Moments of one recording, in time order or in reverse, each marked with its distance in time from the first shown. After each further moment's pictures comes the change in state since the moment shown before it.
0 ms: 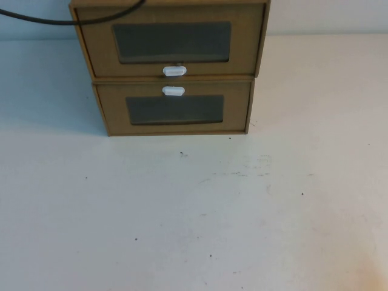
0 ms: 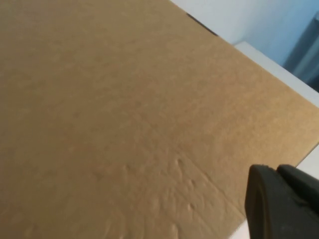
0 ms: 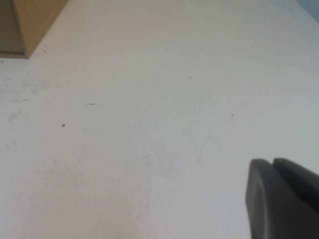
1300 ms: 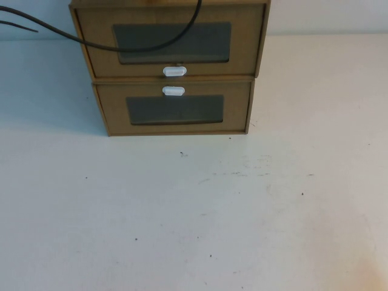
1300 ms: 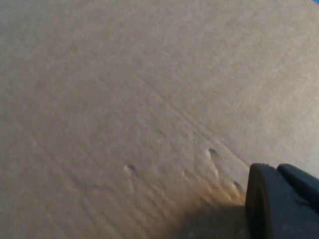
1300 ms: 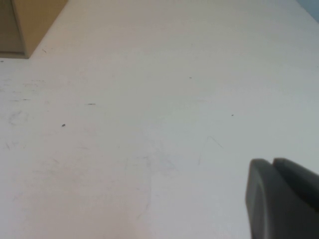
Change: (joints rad) right arm 0.000 0.000 0.000 0.000 0.000 0.000; left arm -0.081 0.205 -0.146 0.096 0.041 0.000
